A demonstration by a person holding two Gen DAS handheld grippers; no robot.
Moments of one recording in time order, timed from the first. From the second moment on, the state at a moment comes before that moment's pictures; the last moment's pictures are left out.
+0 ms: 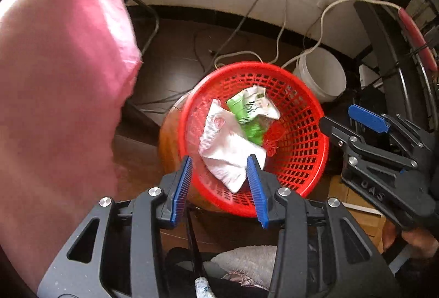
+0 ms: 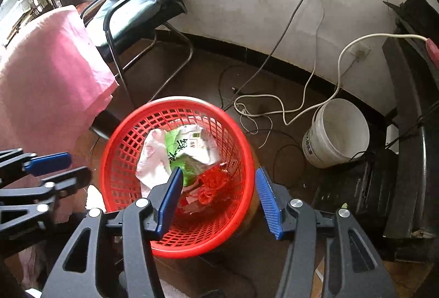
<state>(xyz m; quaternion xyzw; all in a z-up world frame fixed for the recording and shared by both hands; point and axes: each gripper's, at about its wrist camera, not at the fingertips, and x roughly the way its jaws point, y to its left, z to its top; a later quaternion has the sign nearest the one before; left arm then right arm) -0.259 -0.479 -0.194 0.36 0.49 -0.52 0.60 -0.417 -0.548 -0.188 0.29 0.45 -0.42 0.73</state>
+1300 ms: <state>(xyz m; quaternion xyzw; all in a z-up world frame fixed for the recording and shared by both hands) 0.098 -0.075 0.014 0.08 0.35 -0.17 0.92 -0.052 -0.301 0.001 0.10 0.35 -0.12 0.92</state>
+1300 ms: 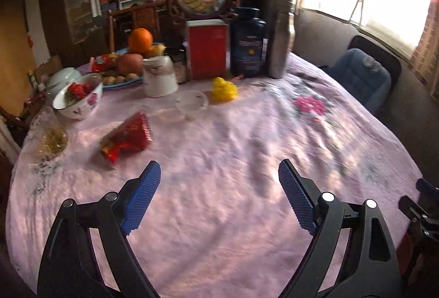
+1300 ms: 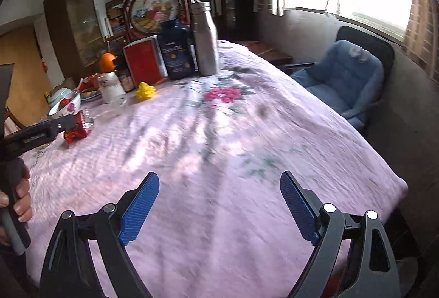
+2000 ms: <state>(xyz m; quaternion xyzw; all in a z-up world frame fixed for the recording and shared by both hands) 0.194 0.031 -0.033 0.02 0.39 -0.01 0.92 0.196 -0.184 -0.043 0.05 0.44 0.00 0.90</state>
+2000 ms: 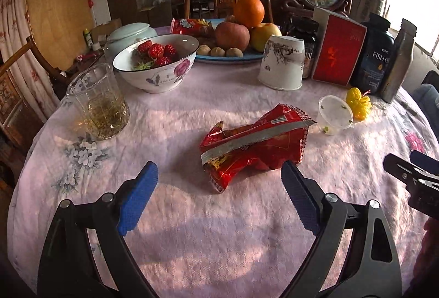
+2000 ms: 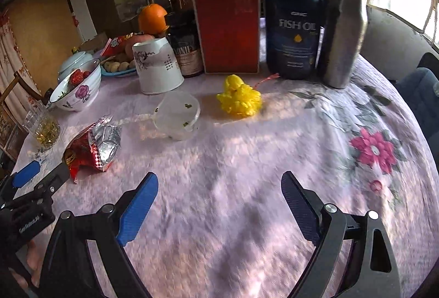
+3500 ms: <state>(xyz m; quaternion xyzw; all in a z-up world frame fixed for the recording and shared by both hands) 0.201 0.031 -0.056 0.01 0.41 0.01 0.91 0.160 -0.172 -0.047 0.01 0.40 0.02 0.92</state>
